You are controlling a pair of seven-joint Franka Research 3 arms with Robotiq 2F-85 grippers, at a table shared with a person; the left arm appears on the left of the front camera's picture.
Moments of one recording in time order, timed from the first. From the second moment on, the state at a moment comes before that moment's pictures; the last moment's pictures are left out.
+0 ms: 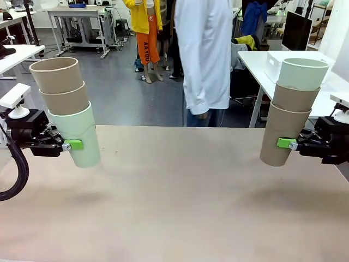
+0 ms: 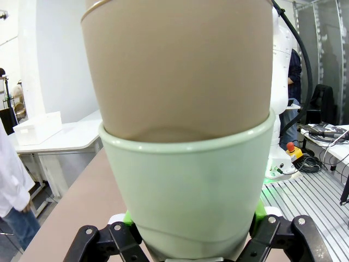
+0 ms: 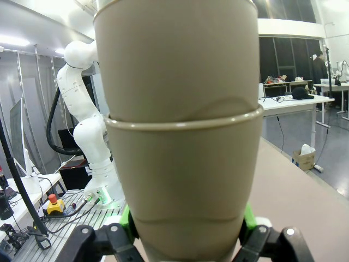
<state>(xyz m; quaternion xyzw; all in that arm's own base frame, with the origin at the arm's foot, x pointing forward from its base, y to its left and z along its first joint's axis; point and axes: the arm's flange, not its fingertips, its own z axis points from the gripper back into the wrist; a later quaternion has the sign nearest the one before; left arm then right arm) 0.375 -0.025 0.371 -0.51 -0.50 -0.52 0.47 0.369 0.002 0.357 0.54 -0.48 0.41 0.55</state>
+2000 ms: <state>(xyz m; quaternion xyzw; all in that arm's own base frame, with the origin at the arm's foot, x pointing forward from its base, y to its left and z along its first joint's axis) 0.375 -0.025 0.371 -0.51 -0.50 -0.52 0.47 0.369 0.002 0.357 0.54 -0.48 0.41 0.55</state>
